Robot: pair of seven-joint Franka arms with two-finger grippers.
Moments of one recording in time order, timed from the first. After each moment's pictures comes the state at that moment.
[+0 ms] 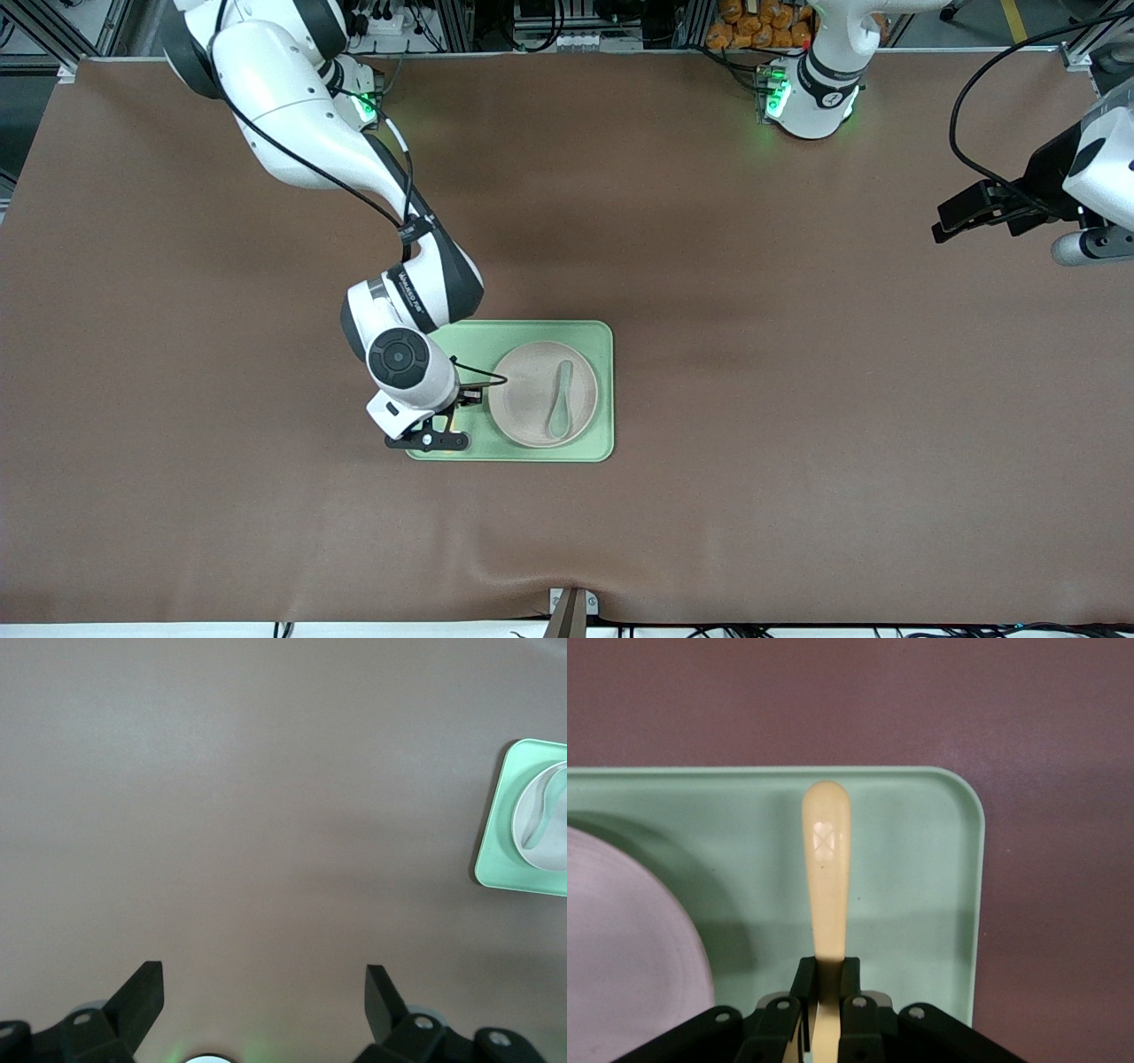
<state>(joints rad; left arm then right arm) -0.05 0.05 -0.05 -1.49 -0.07 1.48 -0.22 0.46 0.82 -0.01 -1.32 -0.02 2.08 0.46</state>
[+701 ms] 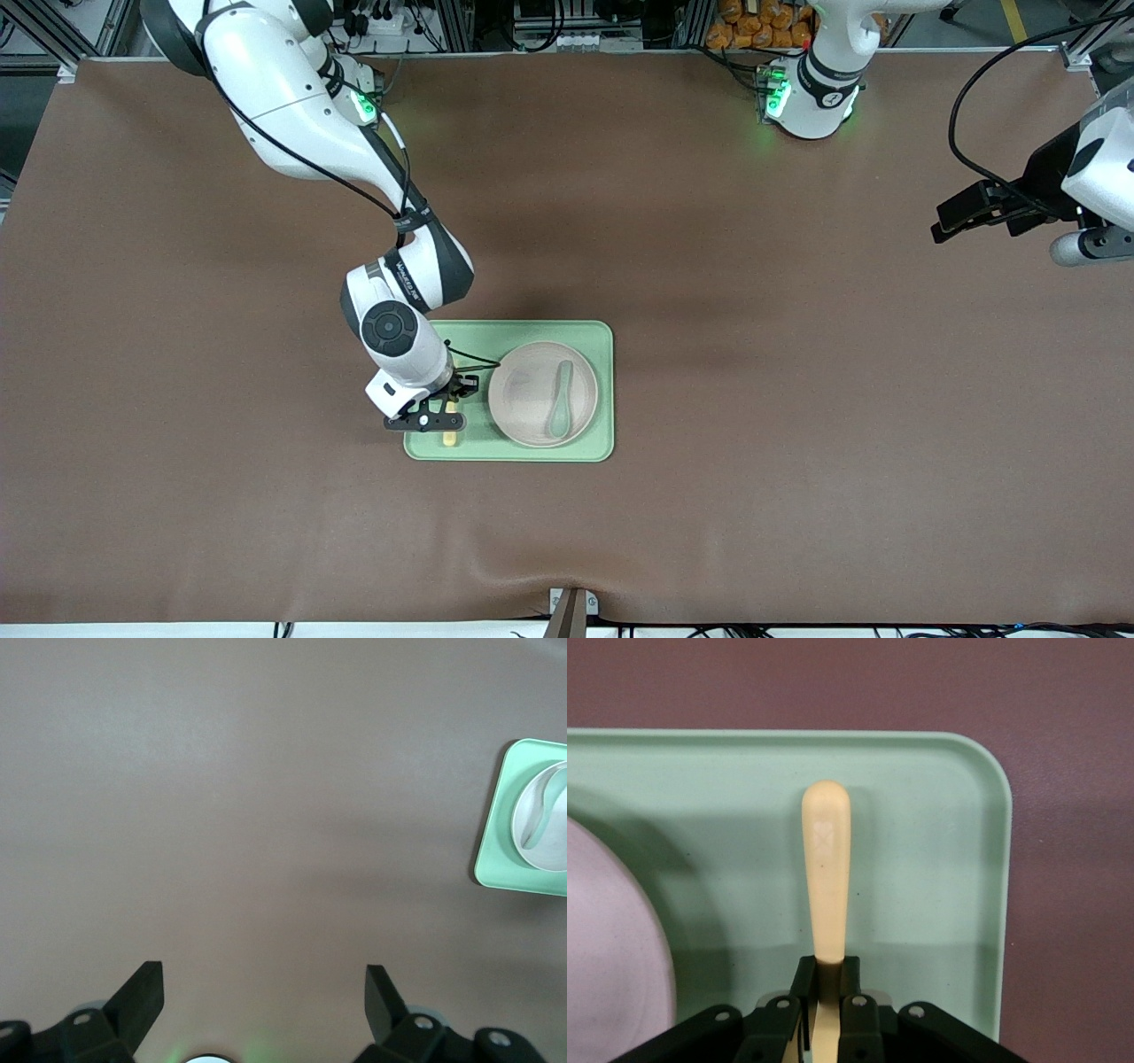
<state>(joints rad) -0.05 0.05 -0.05 -1.49 -0.07 1.49 -0.22 0.45 0.76 -0.01 -1.56 -0.02 2.36 0.45</state>
